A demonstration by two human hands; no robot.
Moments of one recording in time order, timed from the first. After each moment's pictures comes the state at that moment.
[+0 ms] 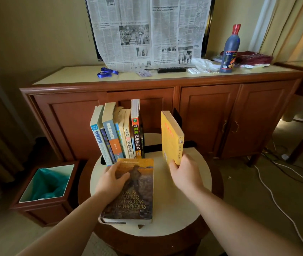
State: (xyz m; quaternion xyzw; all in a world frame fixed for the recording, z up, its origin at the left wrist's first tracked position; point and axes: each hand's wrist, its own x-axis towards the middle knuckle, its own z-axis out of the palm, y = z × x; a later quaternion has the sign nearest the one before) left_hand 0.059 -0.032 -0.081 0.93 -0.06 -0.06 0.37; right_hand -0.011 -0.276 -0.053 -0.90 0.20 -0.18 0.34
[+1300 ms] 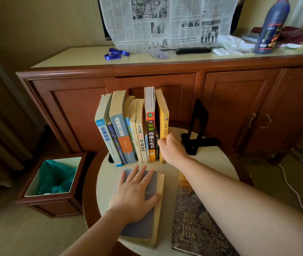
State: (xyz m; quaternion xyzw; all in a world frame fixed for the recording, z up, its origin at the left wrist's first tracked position) left_hand 0.073 -0.050 -0.118 0.96 -0.25 -0.07 0.06; right_hand 0.139 -0.238 -0.062 -0.88 0.11 -0.02 0.45
